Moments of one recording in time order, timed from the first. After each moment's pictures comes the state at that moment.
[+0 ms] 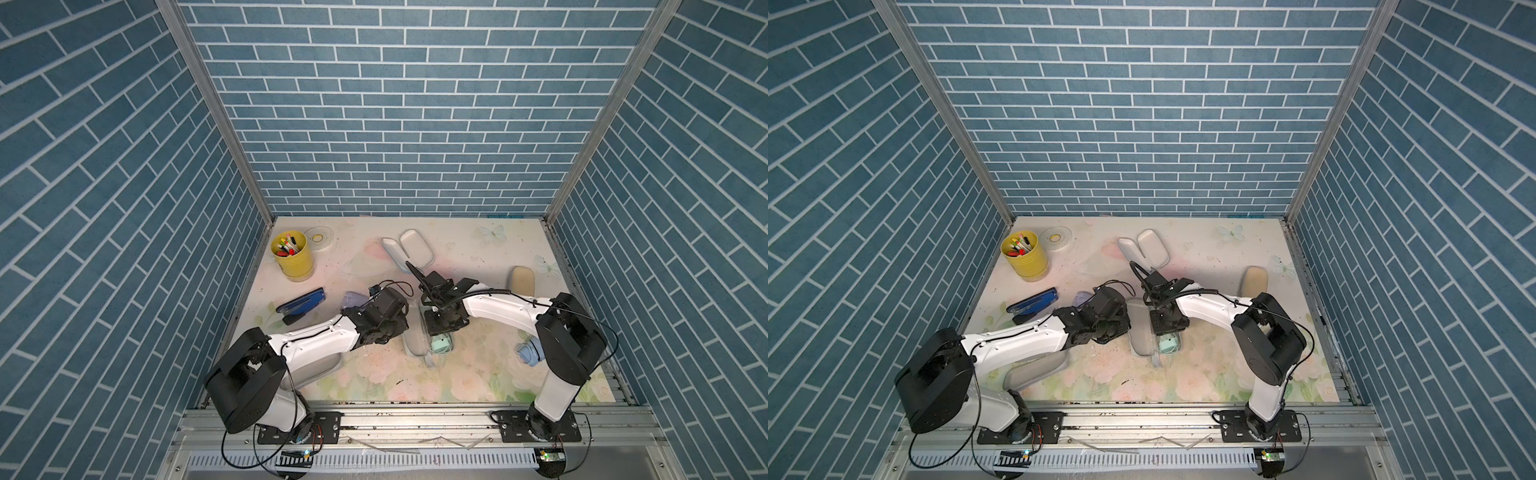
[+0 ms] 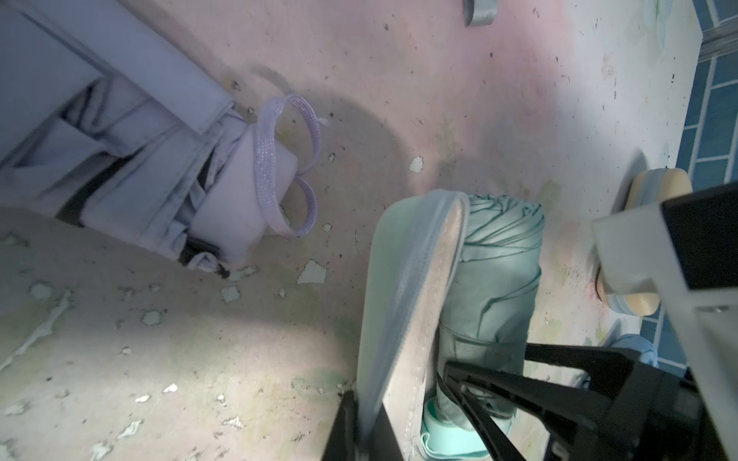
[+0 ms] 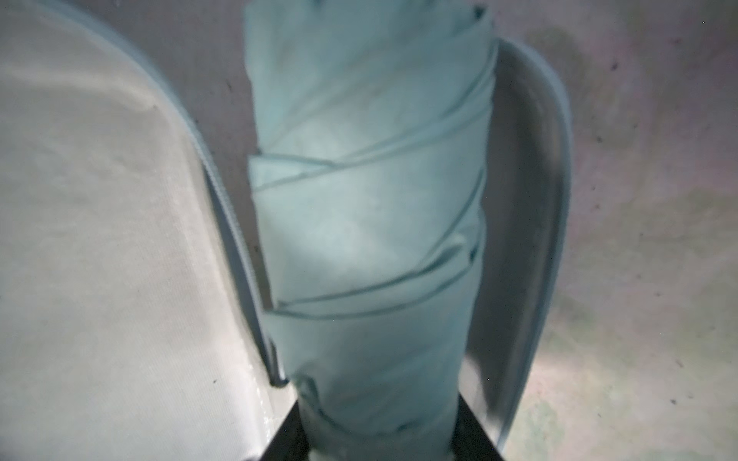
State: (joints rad) left arm -0.83 1.45 0.79 -0.28 -0.04 -1.14; right arm 0.83 1.75 1.12 -0.72 -0.07 0.55
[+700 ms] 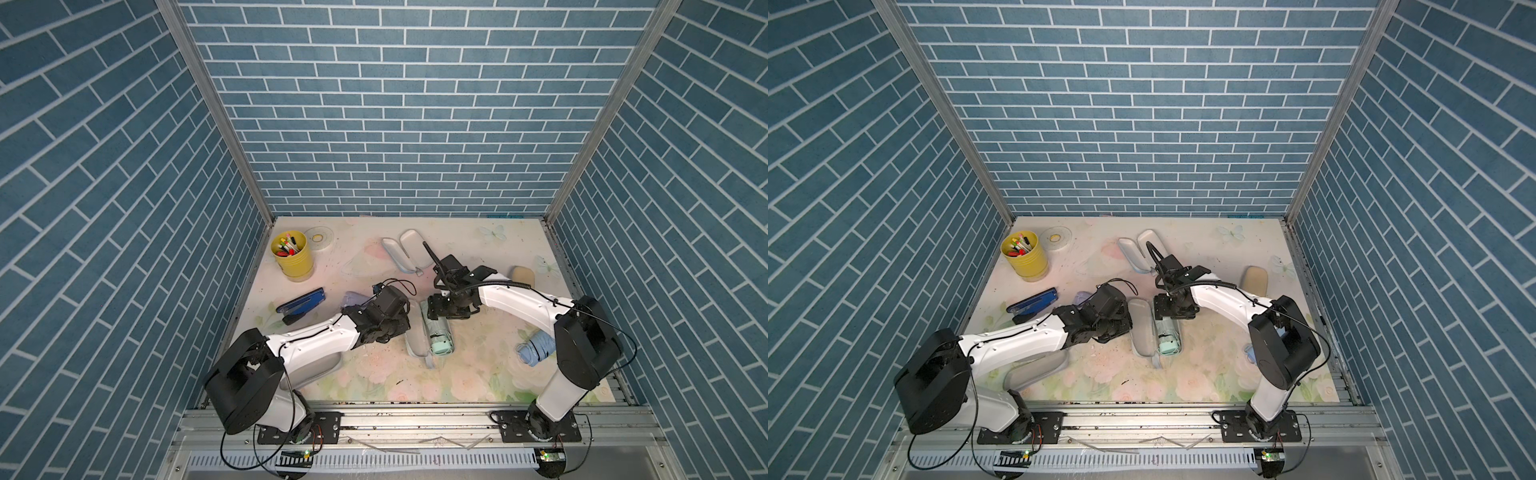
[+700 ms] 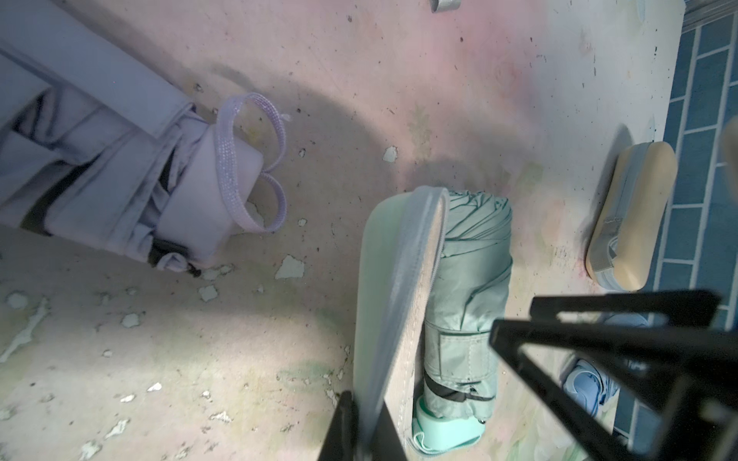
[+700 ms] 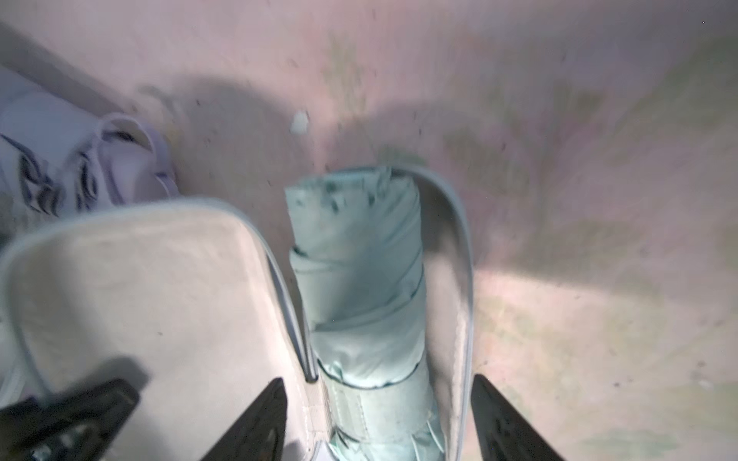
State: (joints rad) left arm -0.83 1.45 0.82 -0.31 -0.01 -1.08; right arm 0.72 1.73 1.26 -0.80 -0.10 0.51
